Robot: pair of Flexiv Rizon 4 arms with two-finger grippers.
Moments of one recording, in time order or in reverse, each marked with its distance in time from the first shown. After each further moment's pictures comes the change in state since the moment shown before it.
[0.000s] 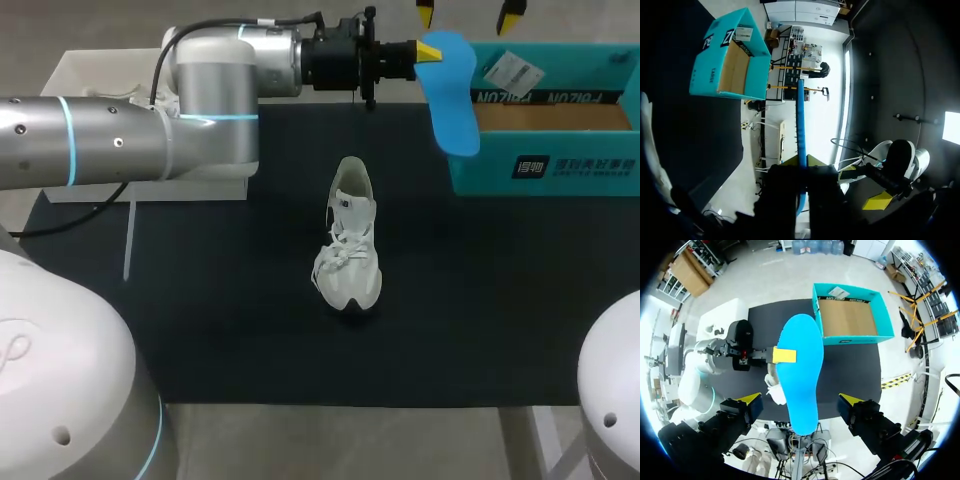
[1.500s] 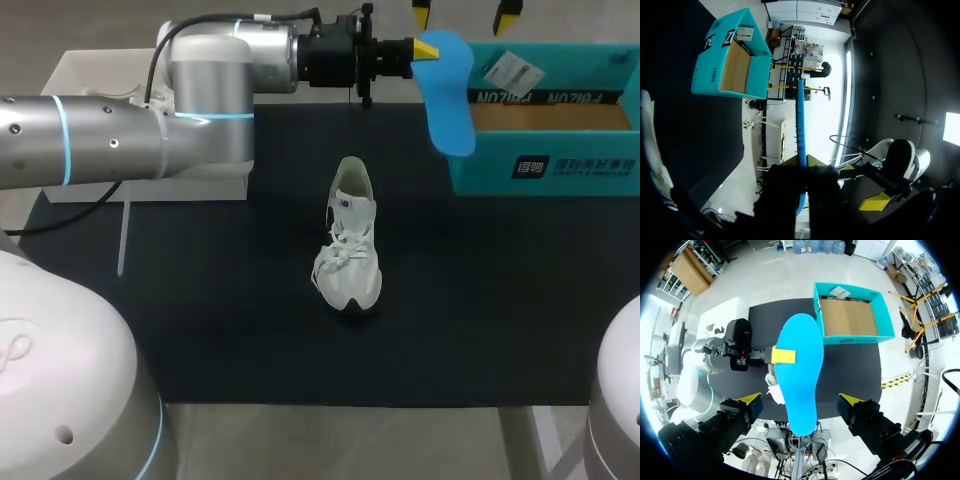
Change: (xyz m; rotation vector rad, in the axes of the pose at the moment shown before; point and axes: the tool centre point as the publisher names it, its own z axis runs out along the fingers) left arm 0.003 0.002 -0.004 -0.003 -0.015 -0.006; right arm 0.003 0.000 0.001 0.007 0.000 -0.004
